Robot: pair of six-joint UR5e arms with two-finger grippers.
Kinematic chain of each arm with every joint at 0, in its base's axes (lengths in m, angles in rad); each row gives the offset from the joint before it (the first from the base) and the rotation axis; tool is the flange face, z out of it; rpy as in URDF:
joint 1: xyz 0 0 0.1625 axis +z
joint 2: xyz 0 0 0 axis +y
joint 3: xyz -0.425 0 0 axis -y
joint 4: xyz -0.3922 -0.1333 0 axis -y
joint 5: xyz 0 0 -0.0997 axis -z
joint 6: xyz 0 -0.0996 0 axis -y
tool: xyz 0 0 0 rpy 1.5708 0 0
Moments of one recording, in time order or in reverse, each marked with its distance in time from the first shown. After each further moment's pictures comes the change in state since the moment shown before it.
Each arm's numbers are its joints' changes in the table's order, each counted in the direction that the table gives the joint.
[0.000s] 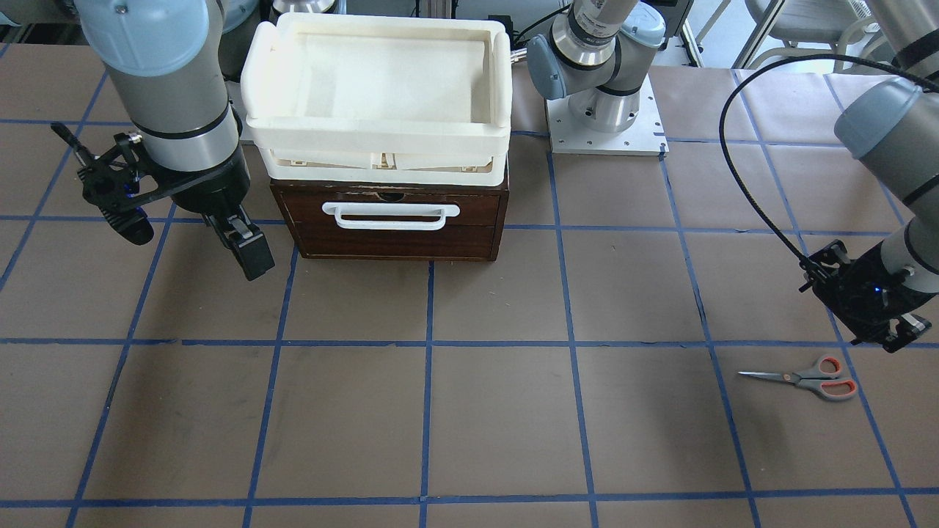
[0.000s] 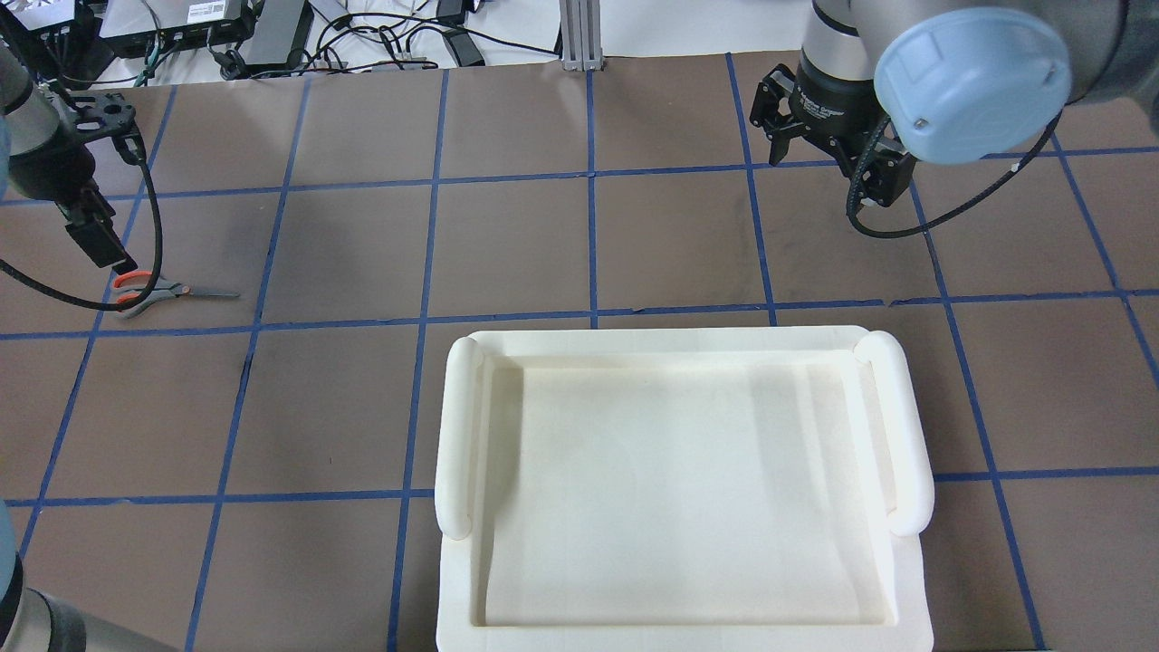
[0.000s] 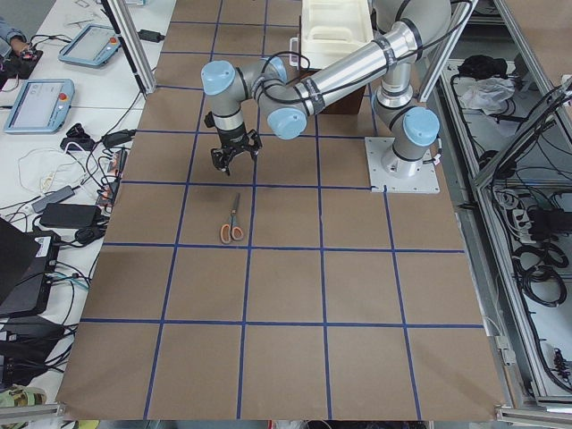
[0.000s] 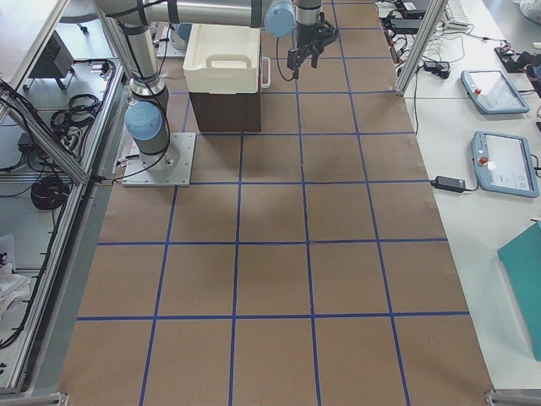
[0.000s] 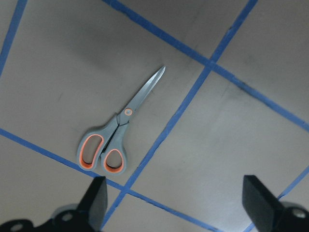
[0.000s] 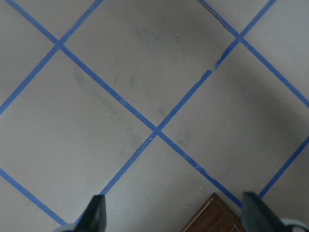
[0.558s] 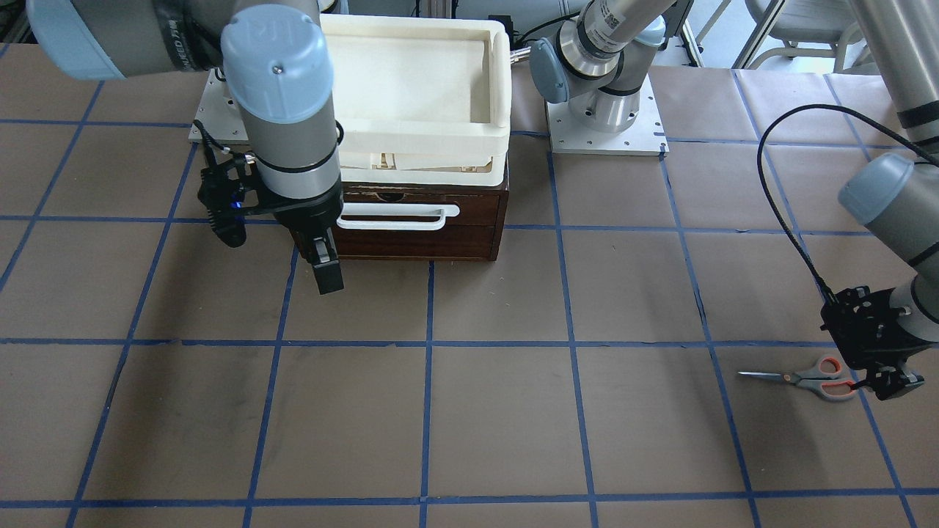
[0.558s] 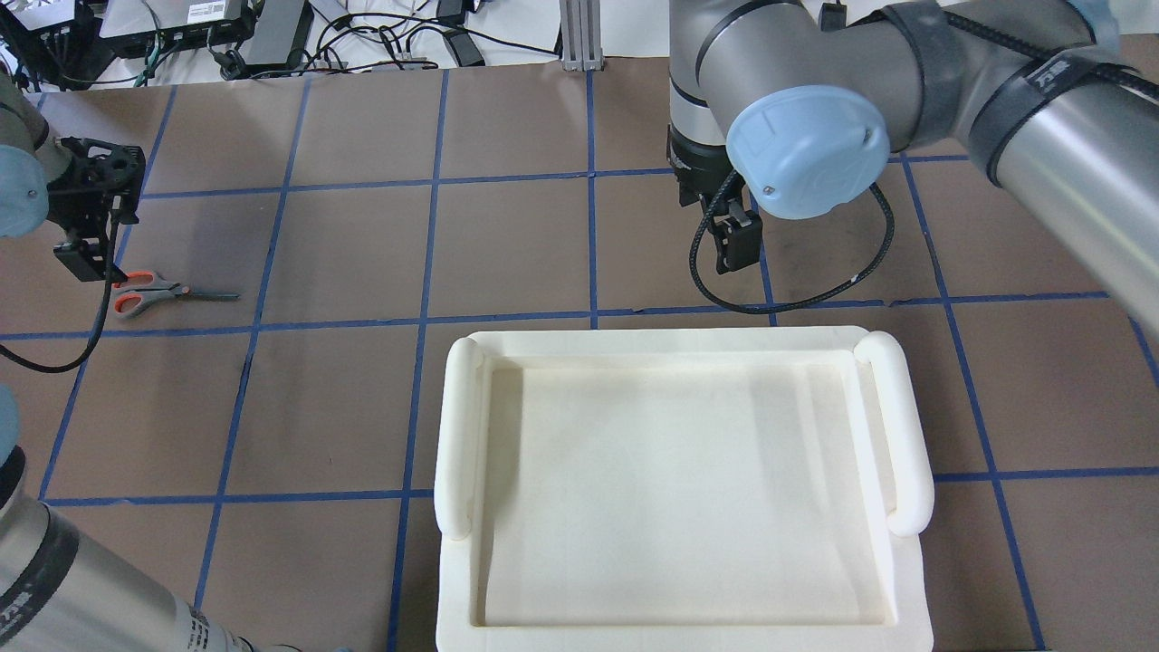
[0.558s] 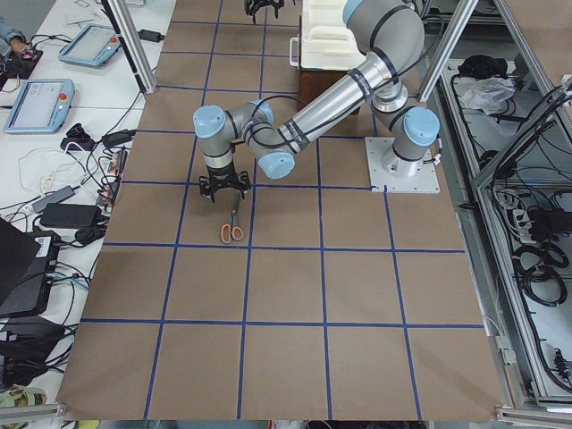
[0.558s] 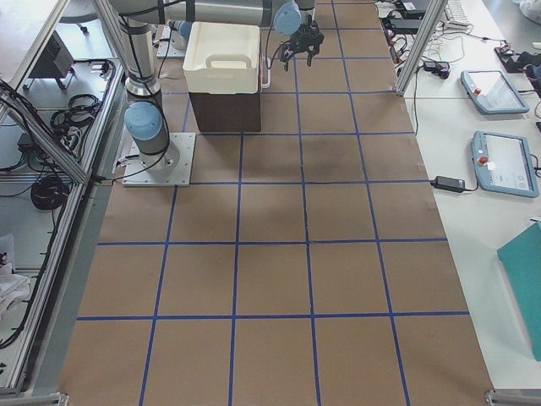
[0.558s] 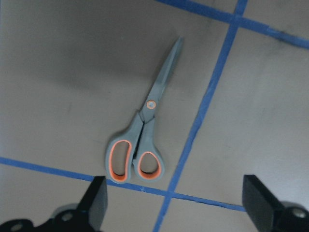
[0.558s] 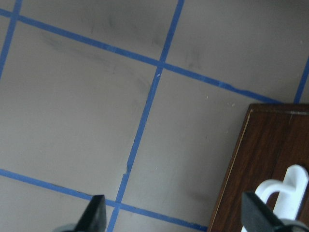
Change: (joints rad) left arm 0.086 0.164 0.014 0.207 -0.106 0.494; right arm 0.160 -0.089 -0.001 -0.026 0.067 0.512
